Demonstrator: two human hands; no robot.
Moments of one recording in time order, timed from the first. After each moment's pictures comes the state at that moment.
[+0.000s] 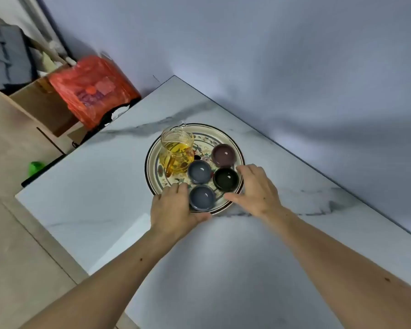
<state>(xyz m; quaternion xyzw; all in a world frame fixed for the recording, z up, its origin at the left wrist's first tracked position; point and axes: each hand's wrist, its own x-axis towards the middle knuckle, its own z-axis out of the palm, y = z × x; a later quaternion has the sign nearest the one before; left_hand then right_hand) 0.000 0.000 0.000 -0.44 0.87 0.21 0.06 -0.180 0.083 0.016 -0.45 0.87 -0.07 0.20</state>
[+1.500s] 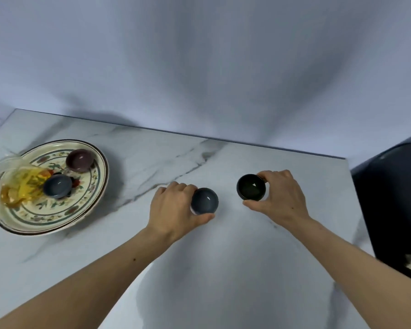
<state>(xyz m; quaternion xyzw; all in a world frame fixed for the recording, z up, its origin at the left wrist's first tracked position) -0.136 0.228 0.046 -0.12 0.97 0.20 0.01 -0.247 0.441 0.066 -0.19 0.96 -0.18 0.08</state>
